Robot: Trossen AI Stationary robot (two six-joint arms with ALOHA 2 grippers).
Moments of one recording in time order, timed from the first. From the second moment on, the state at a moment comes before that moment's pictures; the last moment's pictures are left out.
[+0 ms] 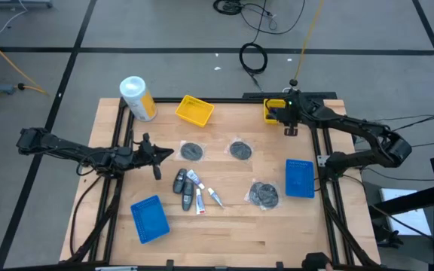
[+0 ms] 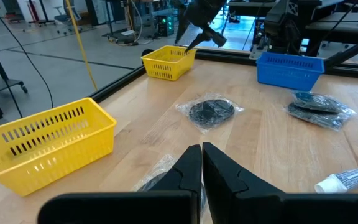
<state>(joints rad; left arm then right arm) -0.15 0.62 0.10 0.31 -0.50 -0.11 -0.83 1.26 0.66 -0.30 0.24 -0.88</state>
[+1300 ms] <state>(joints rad) -0.19 1.16 0.53 -0.09 -0.69 -0.28 0.28 1.60 0.30 1.11 0.21 -0.06</state>
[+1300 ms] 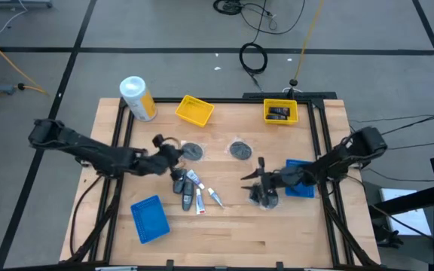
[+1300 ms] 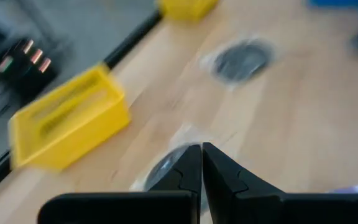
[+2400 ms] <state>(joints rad) 0.37 1.44 0.74 -0.47 -0.05 -0.22 0.34 1.82 0.41 1.10 0.21 -0.01</state>
